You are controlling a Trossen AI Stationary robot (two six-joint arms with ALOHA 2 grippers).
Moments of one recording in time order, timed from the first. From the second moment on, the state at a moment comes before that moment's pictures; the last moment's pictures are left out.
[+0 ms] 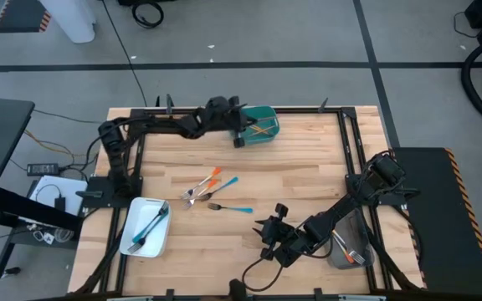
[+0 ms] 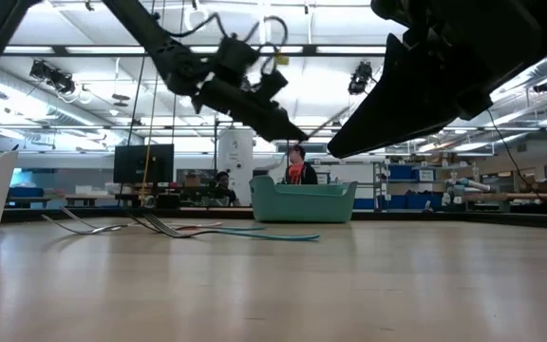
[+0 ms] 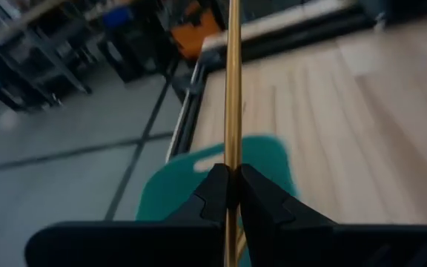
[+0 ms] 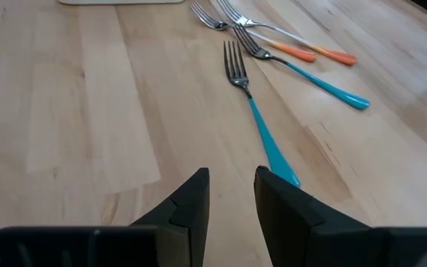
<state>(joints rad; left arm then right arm) 0.48 1.88 1.15 0.41 0.14 0.49 0.62 1.90 1.04 -0.04 0.82 0.65</state>
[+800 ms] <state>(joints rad) 0.54 1.97 1.26 0.11 0.24 0.61 0.63 1.90 1.04 -0.04 0.82 0.66</state>
